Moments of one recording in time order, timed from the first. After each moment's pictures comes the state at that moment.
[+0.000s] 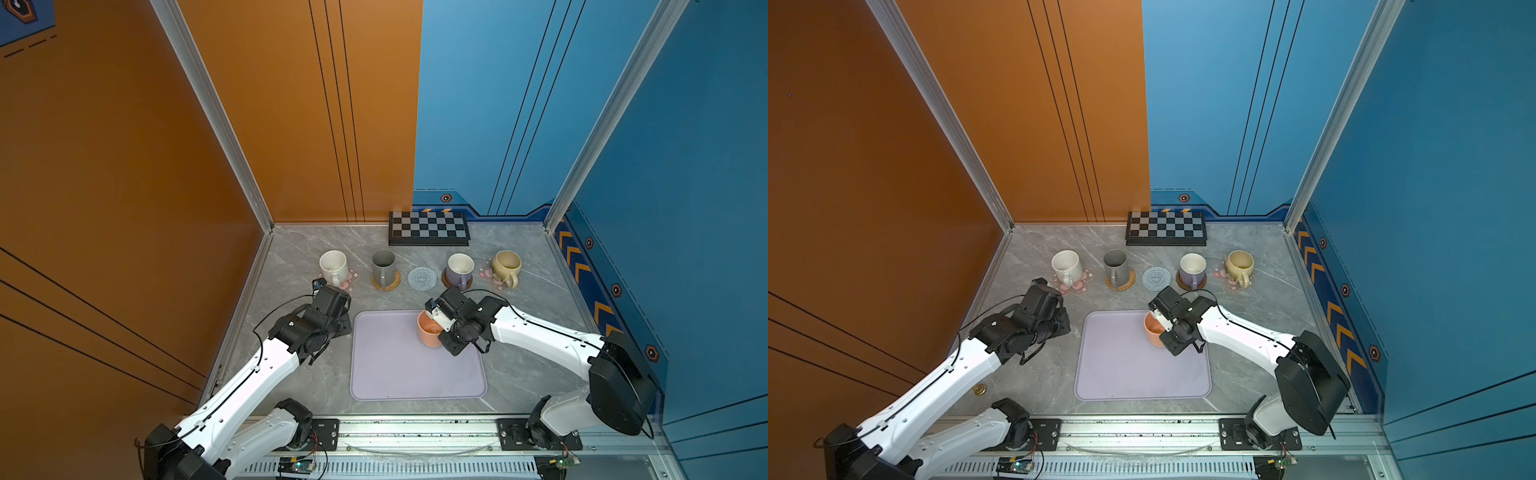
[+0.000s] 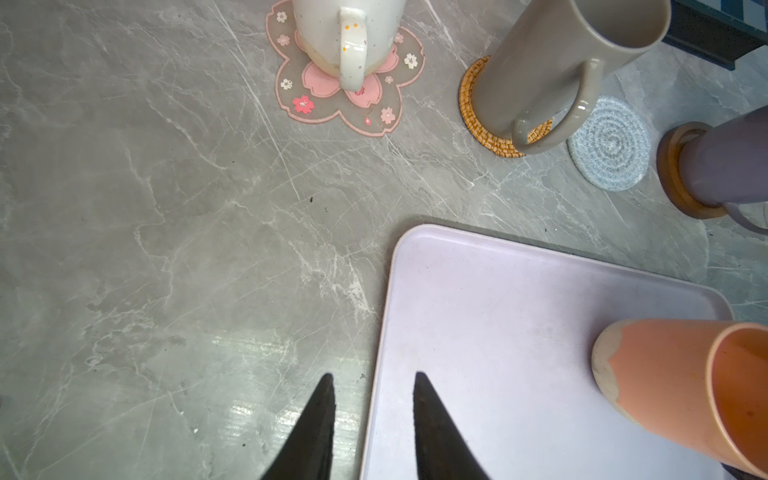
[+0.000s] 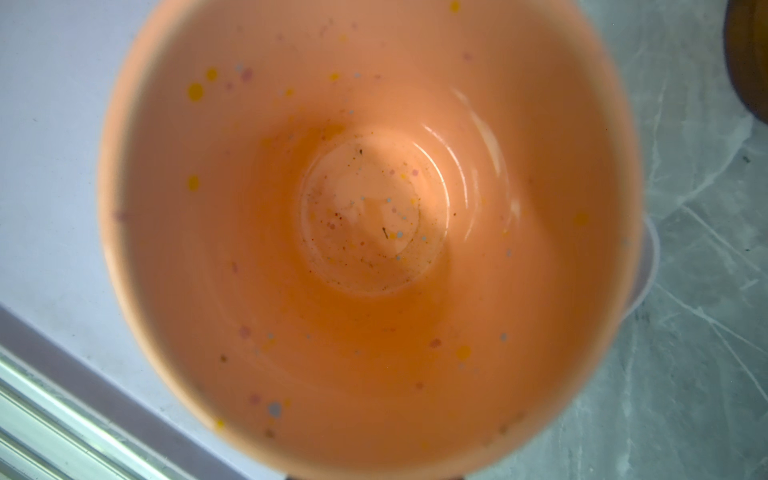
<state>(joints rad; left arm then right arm) -0.51 0.99 0.84 -0.82 -0.26 -0.71 0.78 1.48 1.00 -0.81 0.02 0.03</state>
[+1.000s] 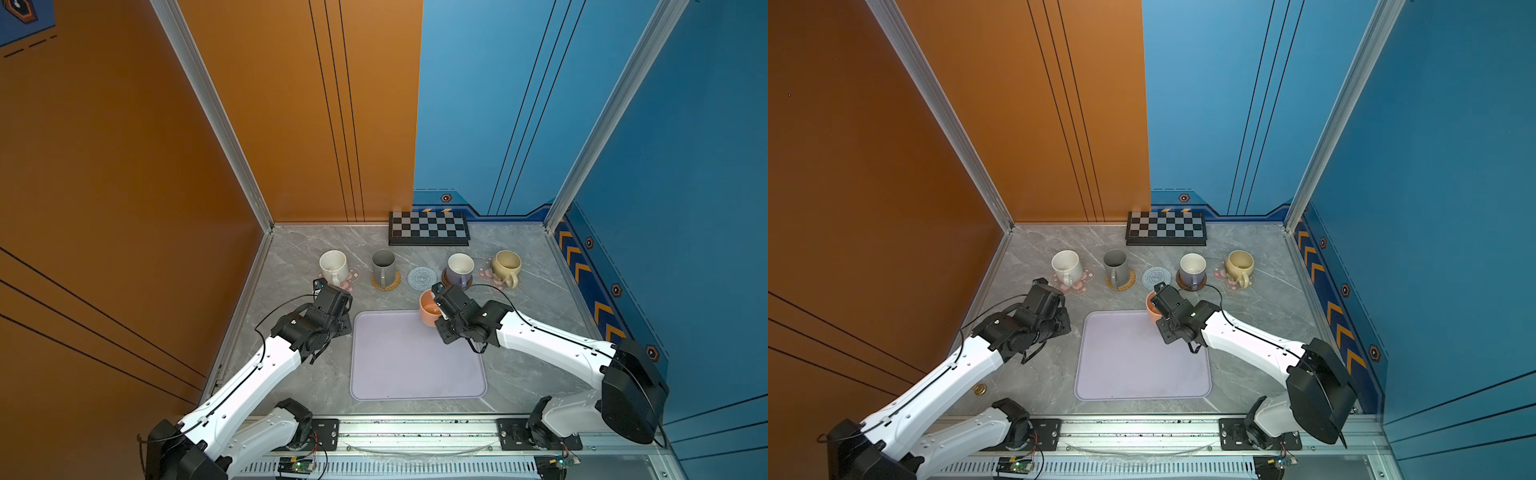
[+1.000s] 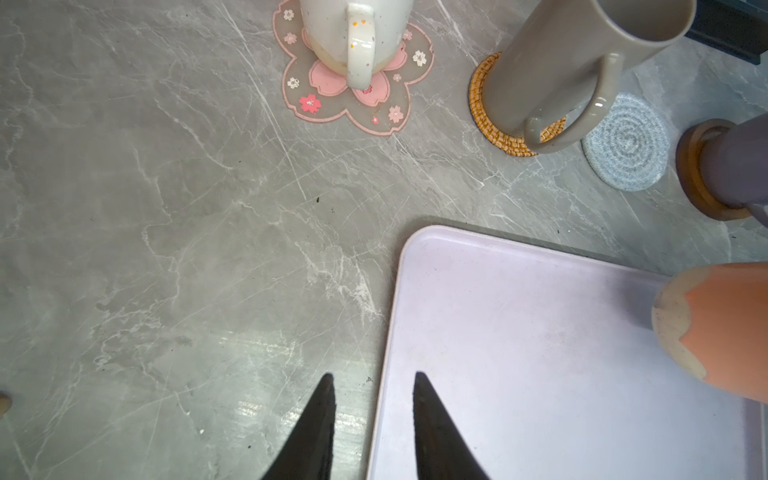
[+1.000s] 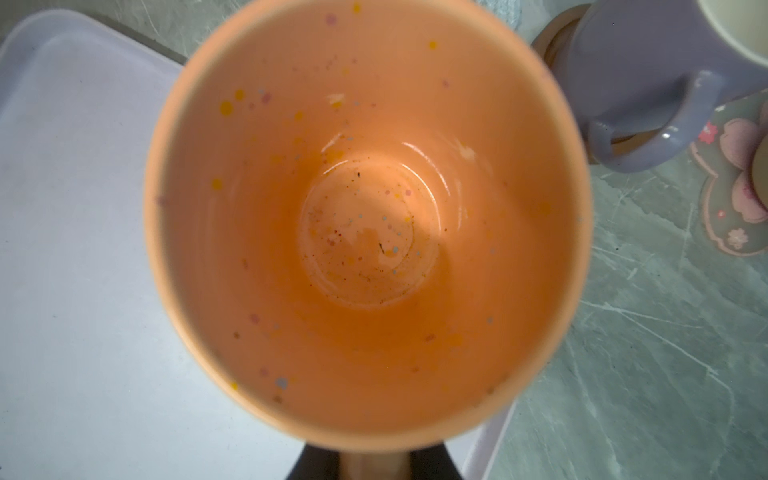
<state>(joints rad) -0.51 1.01 0.84 -0.82 -0.28 -0.70 0.81 1.42 0.97 -0.62 0.22 0.28</state>
